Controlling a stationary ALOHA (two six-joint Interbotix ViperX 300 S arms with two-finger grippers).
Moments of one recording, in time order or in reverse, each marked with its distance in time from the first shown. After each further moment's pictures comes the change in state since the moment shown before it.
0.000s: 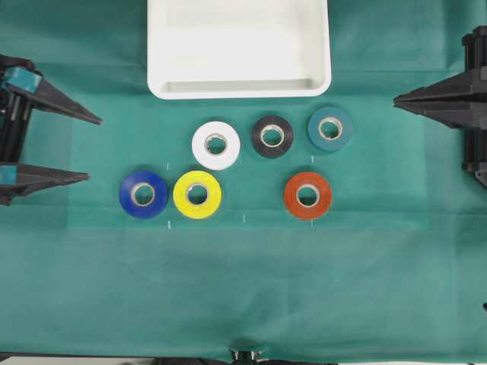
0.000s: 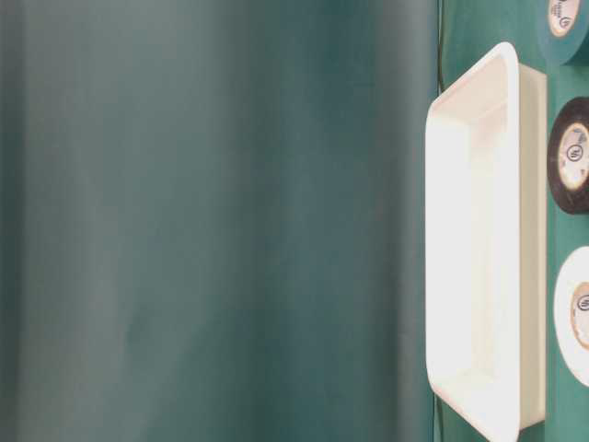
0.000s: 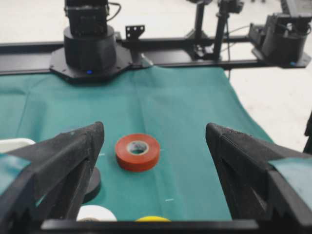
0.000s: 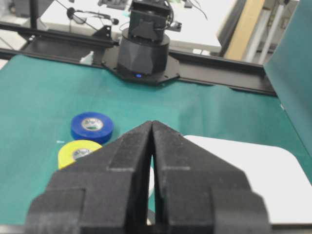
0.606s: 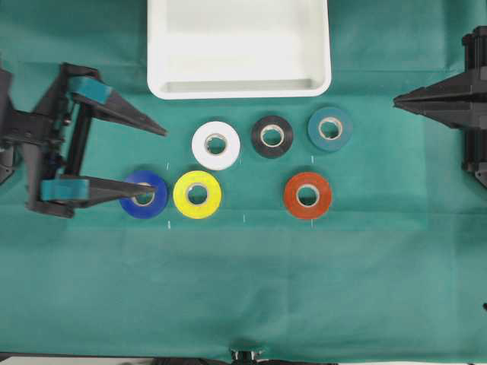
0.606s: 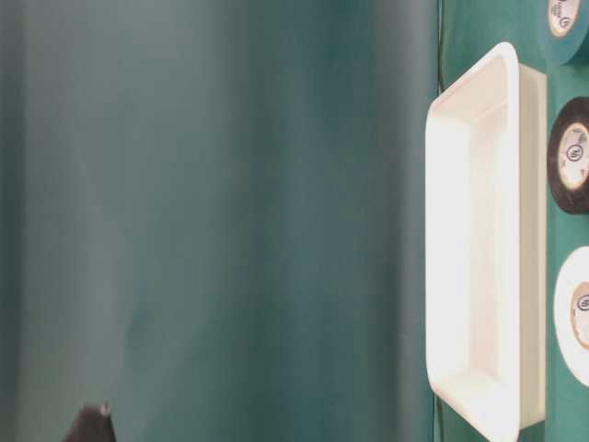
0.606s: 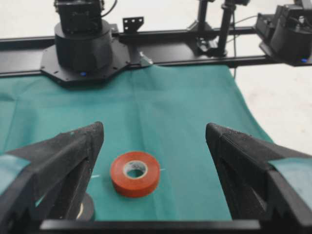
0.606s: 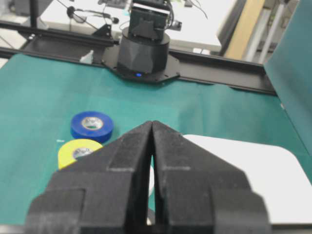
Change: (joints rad) left arm -0.005 0.319 -0.227 0.000 -0.034 0.014; right arm 0.000 0.002 -0.002 -0.002 0.006 -0.002
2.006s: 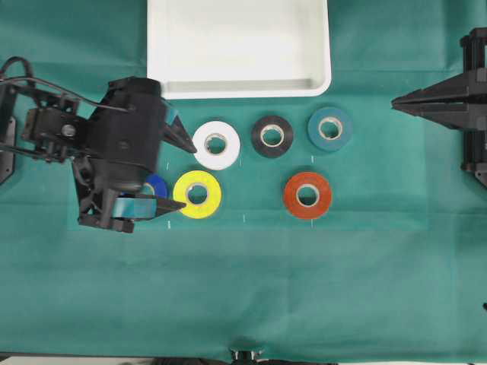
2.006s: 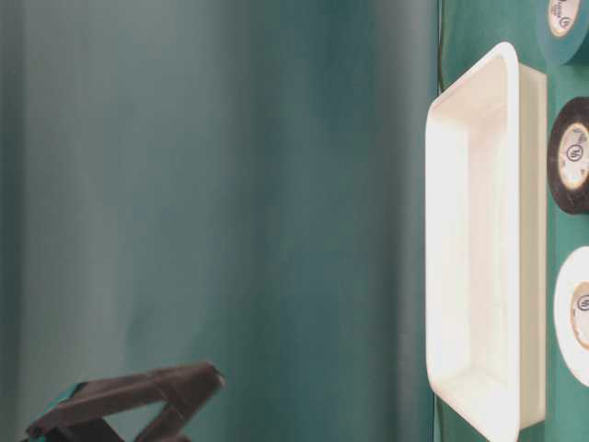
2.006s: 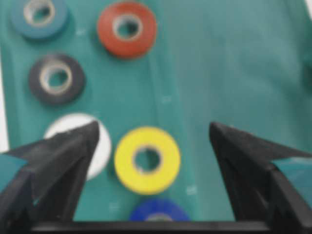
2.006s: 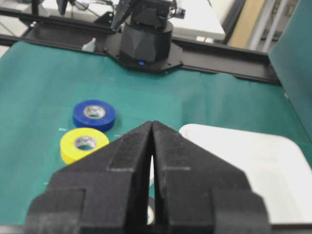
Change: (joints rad) left arm -0.003 0.272 -0.505 0.000 0.985 -0.035; right arm -0.002 0.000 -0.006 0.000 0.046 -0.002
